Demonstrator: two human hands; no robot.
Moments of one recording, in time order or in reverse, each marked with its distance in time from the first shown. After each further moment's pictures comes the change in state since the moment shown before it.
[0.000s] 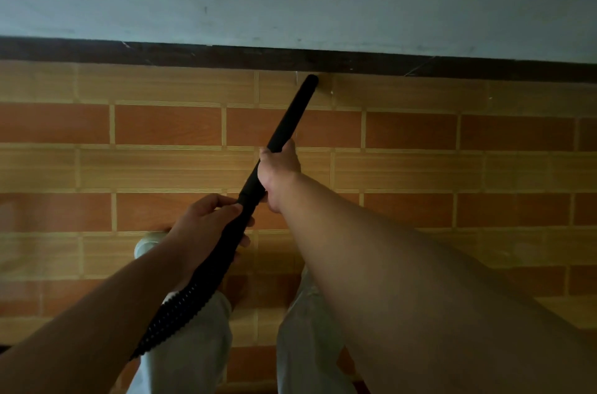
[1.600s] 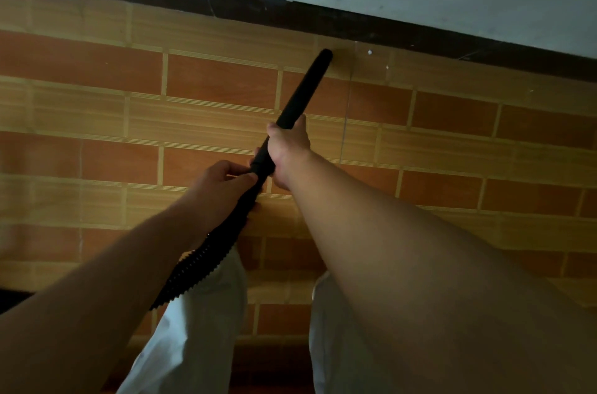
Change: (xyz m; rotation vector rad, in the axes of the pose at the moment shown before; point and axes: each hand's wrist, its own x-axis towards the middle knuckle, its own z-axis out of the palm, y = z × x) left_hand -0.004 -0.034 -0.114 0.019 -0.034 0.000; right_hand -0.006 0.036 0.131 0.100 0.047 -0.011
